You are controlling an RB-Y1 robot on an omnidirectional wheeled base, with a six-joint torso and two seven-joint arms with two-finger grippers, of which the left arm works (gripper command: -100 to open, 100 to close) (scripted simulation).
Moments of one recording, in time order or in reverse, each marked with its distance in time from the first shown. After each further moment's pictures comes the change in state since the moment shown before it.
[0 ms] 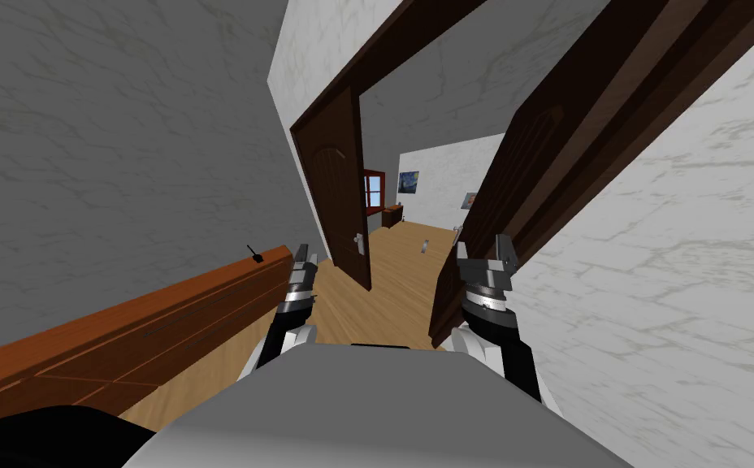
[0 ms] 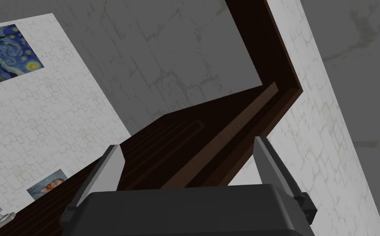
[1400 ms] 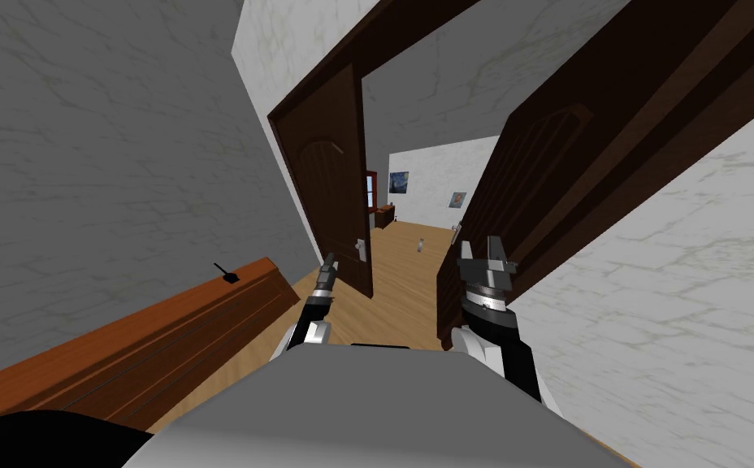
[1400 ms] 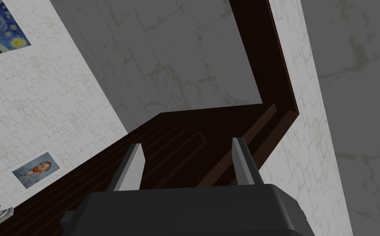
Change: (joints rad) arm -0.122 0.071 -0.096 0.261 0.011 0.041 0.058
